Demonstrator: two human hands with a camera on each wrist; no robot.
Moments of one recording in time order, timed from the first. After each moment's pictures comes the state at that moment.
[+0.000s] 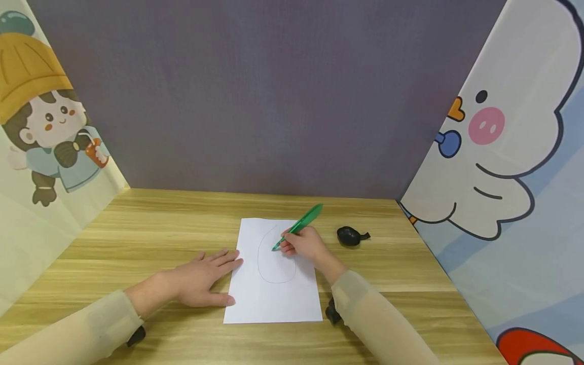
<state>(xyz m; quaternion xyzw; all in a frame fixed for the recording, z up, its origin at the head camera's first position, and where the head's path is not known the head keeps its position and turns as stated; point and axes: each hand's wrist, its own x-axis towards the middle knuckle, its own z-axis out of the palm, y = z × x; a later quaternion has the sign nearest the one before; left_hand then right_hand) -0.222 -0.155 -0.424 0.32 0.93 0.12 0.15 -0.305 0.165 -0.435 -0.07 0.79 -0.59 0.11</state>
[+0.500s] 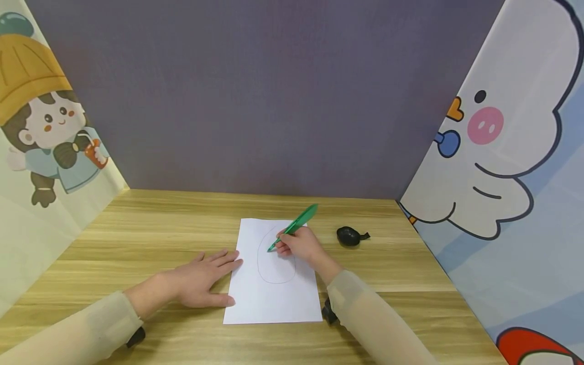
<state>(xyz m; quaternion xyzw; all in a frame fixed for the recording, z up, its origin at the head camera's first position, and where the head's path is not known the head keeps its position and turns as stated) -0.223 -0.154 -0.425 0.31 0.93 0.12 0.16 -0.302 0.155 -0.432 -0.07 0.80 -0.59 0.11</state>
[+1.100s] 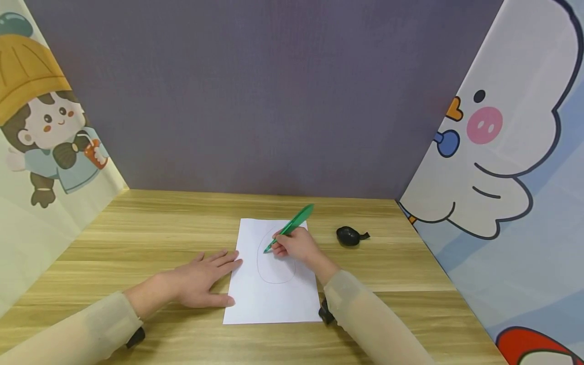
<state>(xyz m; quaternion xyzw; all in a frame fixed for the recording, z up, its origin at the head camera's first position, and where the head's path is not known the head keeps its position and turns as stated) -0.223 -0.154 -0.426 0.31 0.93 0.11 0.15 -0.301 0.147 -0.433 -0.08 0.80 -0.58 0.12</state>
